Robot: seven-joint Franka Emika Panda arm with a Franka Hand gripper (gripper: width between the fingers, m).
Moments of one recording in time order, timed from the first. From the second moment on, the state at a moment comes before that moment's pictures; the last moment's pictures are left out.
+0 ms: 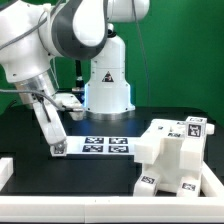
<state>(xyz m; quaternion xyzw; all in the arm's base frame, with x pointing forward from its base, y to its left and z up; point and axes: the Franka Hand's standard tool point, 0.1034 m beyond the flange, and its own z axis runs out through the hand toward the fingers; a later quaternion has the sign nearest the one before) 0.387 -0.128 0.022 -0.78 0.60 0.15 0.08</state>
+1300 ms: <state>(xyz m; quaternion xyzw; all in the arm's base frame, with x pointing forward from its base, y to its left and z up) 0.395 -0.118 0.017 -0.16 0.98 0.08 -0.02</state>
